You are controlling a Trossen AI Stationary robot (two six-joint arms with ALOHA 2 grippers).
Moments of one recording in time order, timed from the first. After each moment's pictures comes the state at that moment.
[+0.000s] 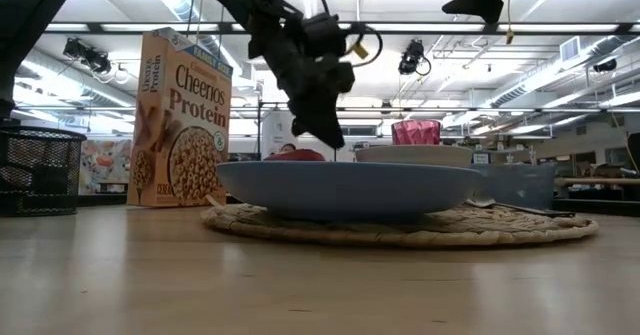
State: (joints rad) left arm 0.34 1.96 1.50 -0.56 0.29 0.04; right arm -0.39 0.83 1.03 -0.58 -0.28 0.21
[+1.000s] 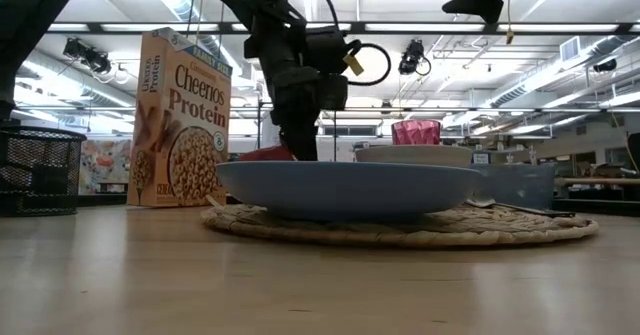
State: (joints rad) left arm 0.28 1.99 1.50 -0.75 0.29 0.13; right arm -0.38 0.83 1.03 -0.58 -0.28 0.21
